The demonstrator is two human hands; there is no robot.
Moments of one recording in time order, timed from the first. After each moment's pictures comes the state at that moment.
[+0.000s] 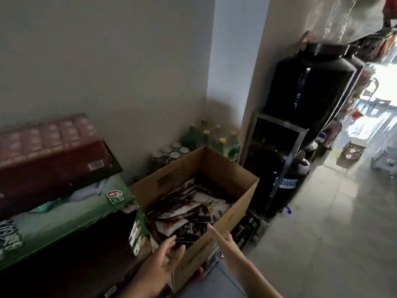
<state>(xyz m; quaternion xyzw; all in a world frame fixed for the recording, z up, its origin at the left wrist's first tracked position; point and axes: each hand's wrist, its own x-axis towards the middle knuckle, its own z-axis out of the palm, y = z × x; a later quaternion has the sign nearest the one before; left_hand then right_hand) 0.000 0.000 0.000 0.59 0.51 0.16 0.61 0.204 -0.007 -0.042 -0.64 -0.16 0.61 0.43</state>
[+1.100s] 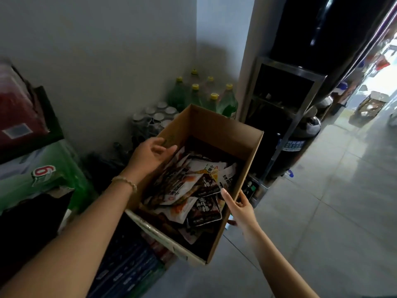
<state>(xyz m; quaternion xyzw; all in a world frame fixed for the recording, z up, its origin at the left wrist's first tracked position) 0.088 0.174 0.012 0.66 0.58 0.25 0.41 0.301 0.012 -0.082 -0.73 -0.21 0.50 0.42</state>
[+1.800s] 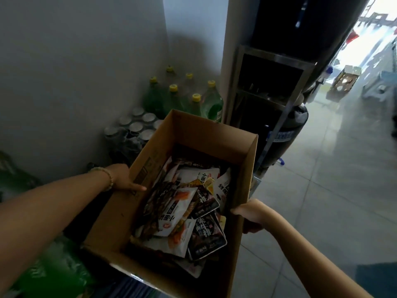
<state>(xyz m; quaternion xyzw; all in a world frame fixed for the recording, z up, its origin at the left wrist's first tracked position) 0.067 0.308 -0.026 0.78 0.52 -0.30 0.18 0.350 0.071 -0.046 -0.82 -0.24 0.52 0.09</state>
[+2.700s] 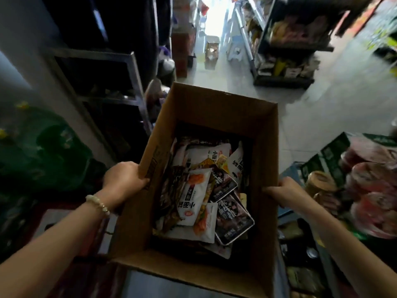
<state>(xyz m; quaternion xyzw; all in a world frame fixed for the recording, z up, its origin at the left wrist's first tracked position) 0.424 0.124 0.007 0.93 0.30 -0.11 0.17 0.592 -0.216 0.008 -0.91 -0.01 0.32 0.25</state>
